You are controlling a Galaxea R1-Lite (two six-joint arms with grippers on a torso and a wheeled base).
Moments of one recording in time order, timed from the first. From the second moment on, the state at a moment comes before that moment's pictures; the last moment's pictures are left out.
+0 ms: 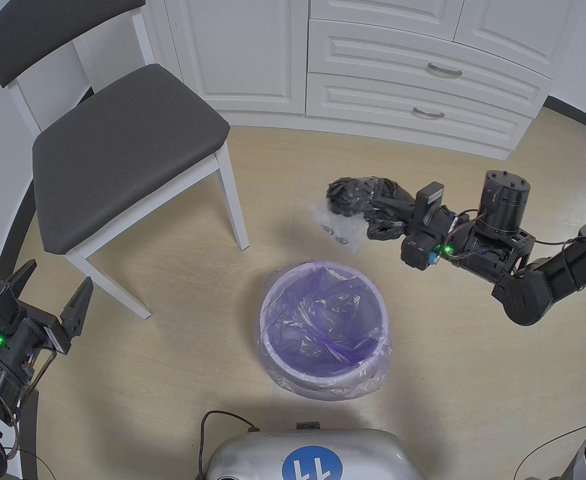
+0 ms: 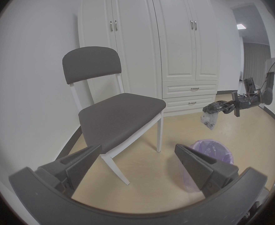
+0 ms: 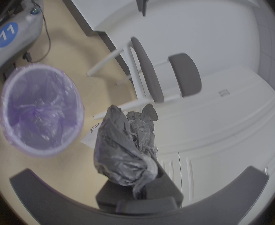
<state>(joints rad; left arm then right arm) -0.15 1.28 -0.02 -1.32 0.08 0.16 0.39 1.97 -0.95 -1.04 0.31 -1.63</state>
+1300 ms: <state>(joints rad) -0.05 1.24 -0.02 -1.32 -0.03 0.16 0.63 1.99 -1.18 -0.22 0.02 -1.65</state>
